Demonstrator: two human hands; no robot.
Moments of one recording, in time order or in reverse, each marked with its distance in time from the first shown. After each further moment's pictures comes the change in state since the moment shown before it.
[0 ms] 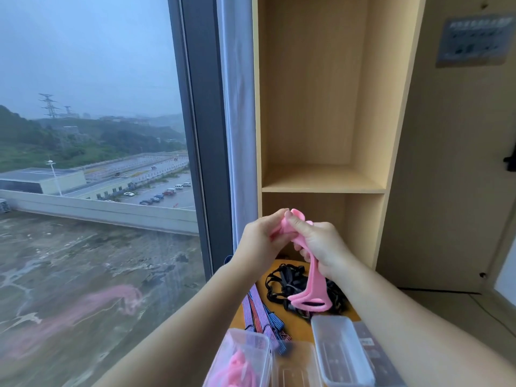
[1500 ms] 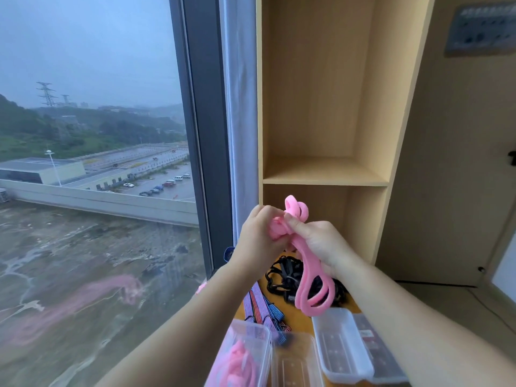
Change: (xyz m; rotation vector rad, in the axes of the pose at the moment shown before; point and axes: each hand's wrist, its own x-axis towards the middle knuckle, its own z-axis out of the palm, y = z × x) left_hand -0.010 0.002 0.003 0.081 0.149 -0.124; right_hand 0.007 0.020 -0.004 -0.037 -0.139 -0.009
